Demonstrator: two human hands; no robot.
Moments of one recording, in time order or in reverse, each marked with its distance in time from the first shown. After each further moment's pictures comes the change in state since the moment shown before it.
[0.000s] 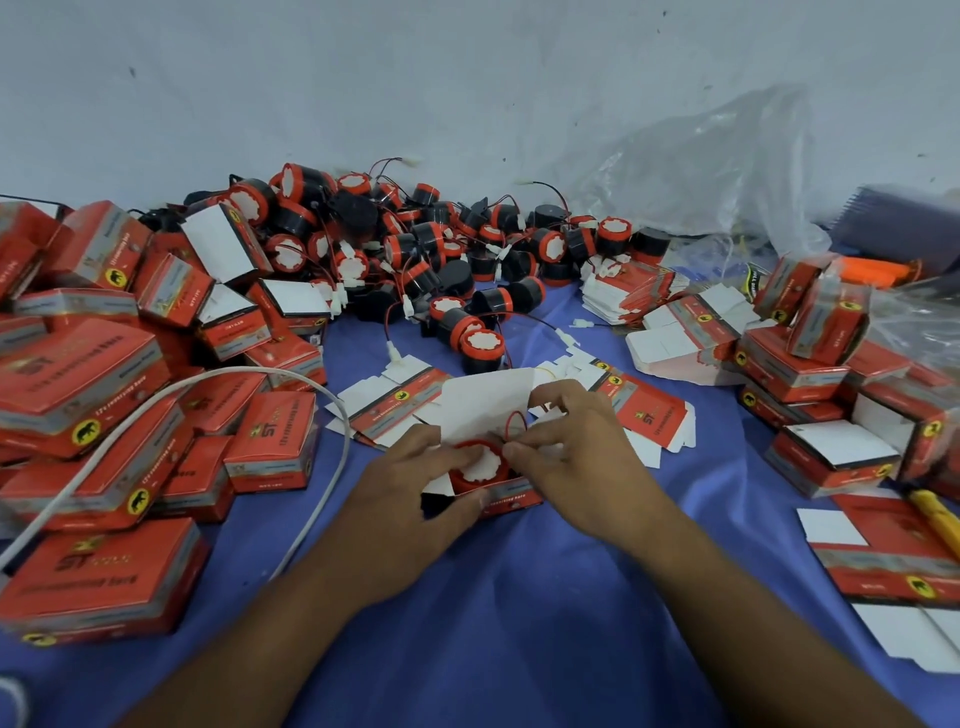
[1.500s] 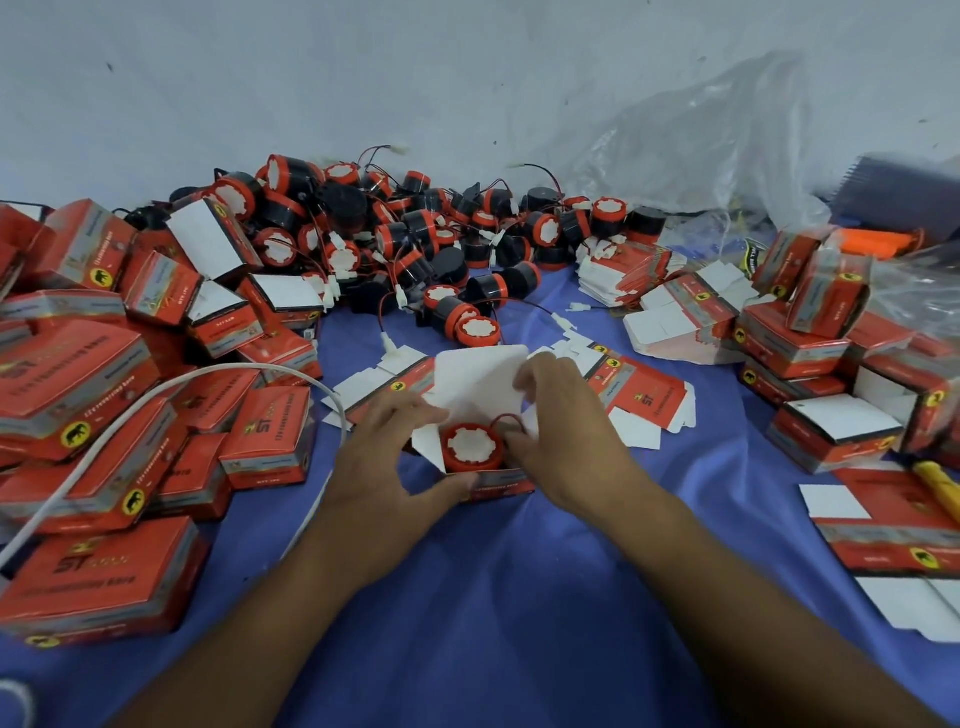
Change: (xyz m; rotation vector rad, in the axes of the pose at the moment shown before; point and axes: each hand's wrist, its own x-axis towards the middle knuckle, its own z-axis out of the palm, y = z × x) left_hand 0.002 -0.003 -0.004 -0.020 0.174 -0.017; right_hand 0.013 -0.006 0.011 -0.065 0.041 0.102
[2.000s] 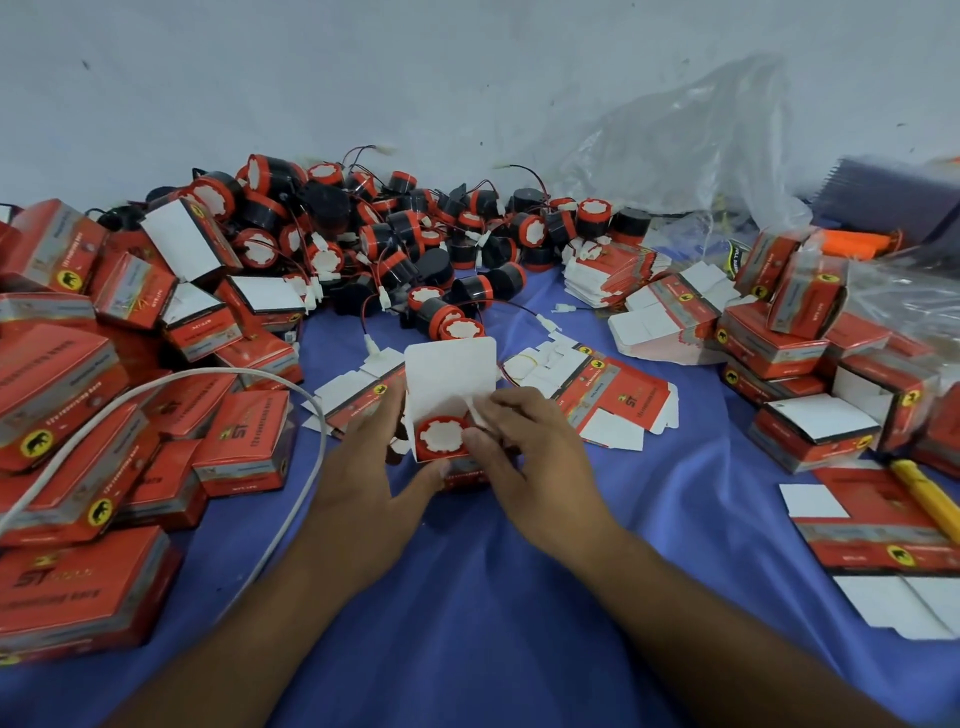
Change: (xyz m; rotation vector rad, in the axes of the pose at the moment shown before) left_hand 0.000 0.003 0.009 -0.012 0.002 -0.098; right_hand -0.024 0.011 0.025 0.244 0.184 -0.196
